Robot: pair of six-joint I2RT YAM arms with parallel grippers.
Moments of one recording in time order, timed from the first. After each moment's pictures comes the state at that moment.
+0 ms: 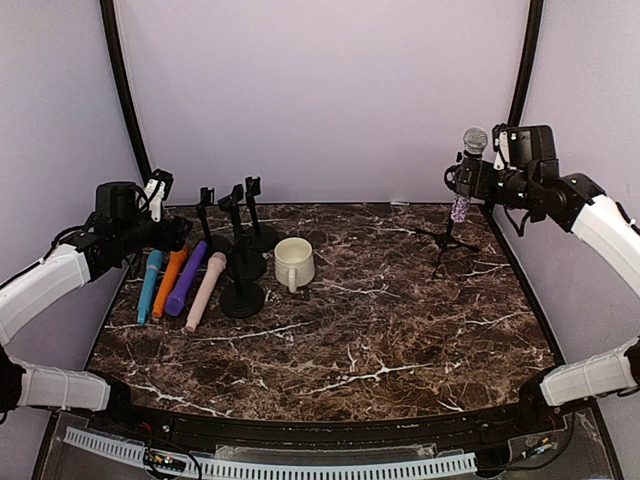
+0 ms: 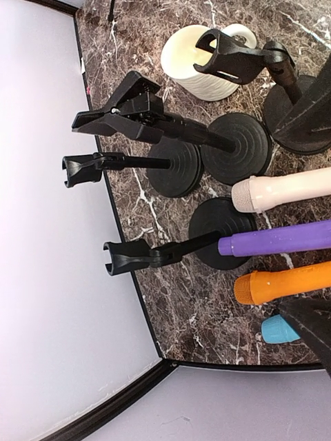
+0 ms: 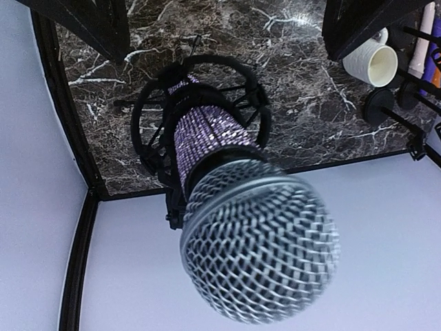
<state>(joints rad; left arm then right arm) -0.22 1.11 0.86 -0.20 -0.03 0.11 0.41 1.17 1.29 -0.57 0.29 0.35</state>
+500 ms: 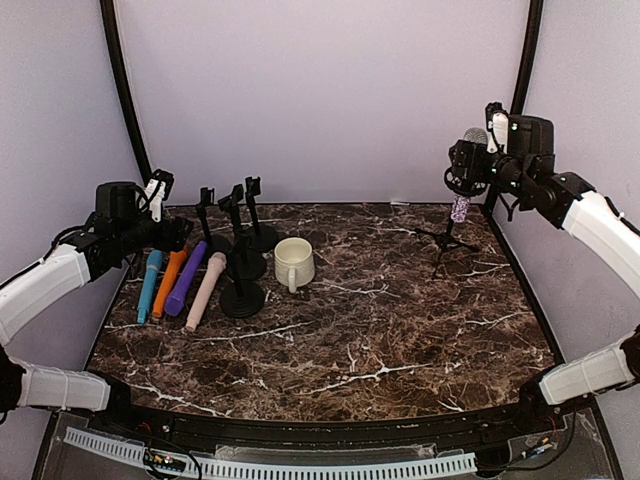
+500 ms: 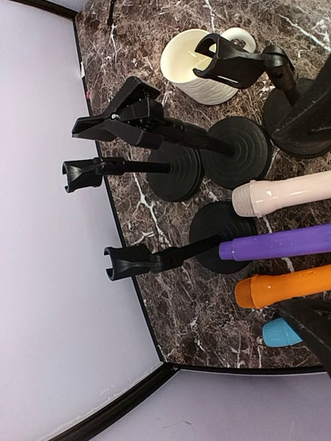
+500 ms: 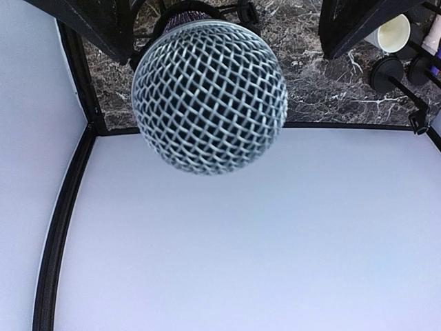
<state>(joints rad) -0.22 1.11 0.86 -0.20 -0.02 0.11 0.38 1.25 1.29 -0.30 0.27 0.17</state>
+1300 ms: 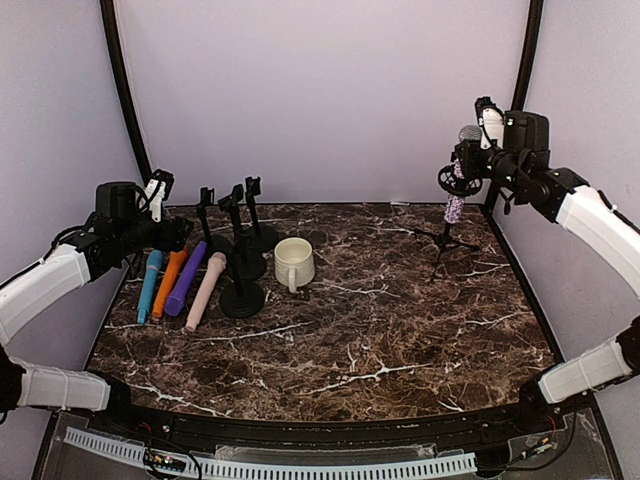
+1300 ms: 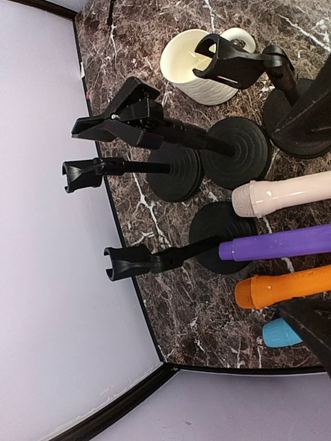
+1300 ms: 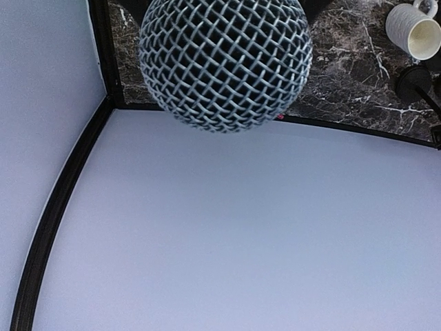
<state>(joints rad) -0.22 1.11 0.86 -0.20 -0.02 0.11 0.38 1.30 1.32 -0.24 0.25 0.01</state>
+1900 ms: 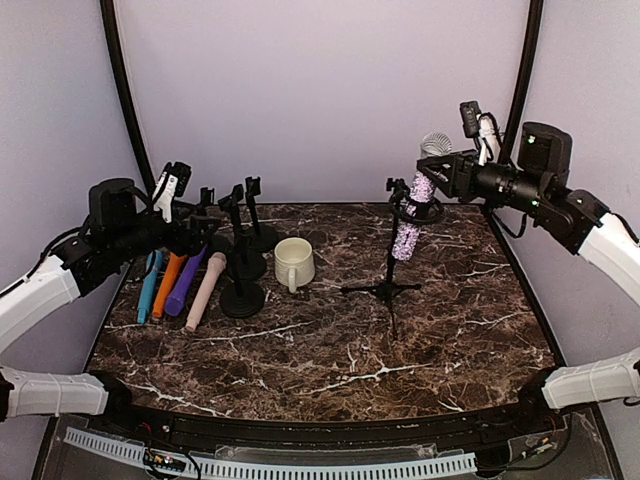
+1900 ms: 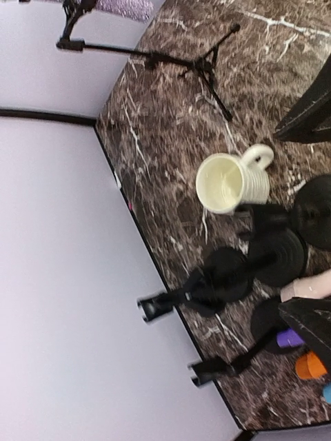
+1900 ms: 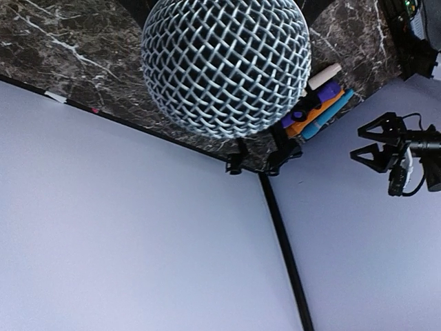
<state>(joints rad) -0.38 0.99 0.85 -0.17 0.14 0.11 0.49 1.10 1.19 -0.21 -0.30 0.15</state>
